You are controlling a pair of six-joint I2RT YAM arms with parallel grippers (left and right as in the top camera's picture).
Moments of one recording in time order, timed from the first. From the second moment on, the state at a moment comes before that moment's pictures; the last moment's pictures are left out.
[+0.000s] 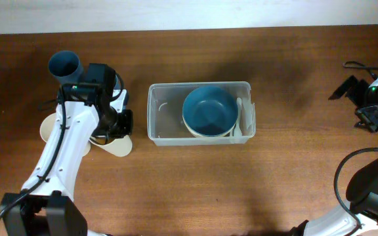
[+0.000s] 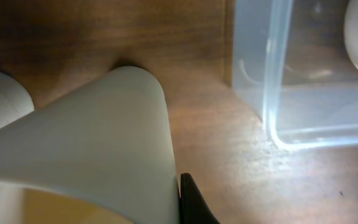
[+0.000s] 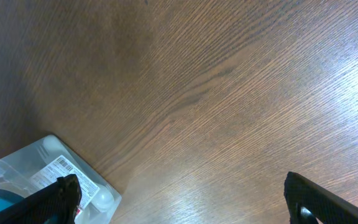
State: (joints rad) left arm -0.10 1.64 1.39 -1.22 0.10 -0.07; right arm -0.52 1.87 1.75 -1.32 -0.24 0.31
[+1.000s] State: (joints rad) left arm -0.49 1.62 1.88 -1.25 -0.20 -0.13; right arm -0.52 1.87 1.75 -1.32 -0.24 0.31
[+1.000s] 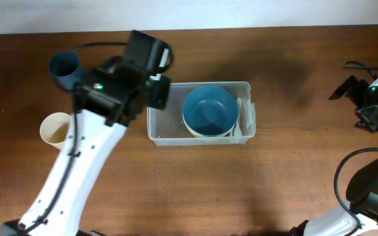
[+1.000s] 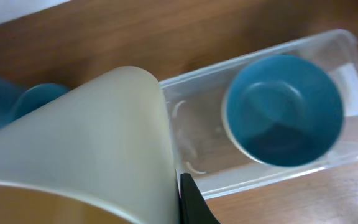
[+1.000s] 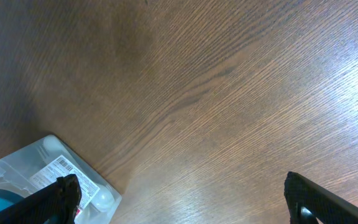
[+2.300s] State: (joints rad) left arm -0.53 1.93 1.88 -1.22 -0.08 -0.13; right arm -0.52 1.87 1.75 -1.32 -0.24 0.32
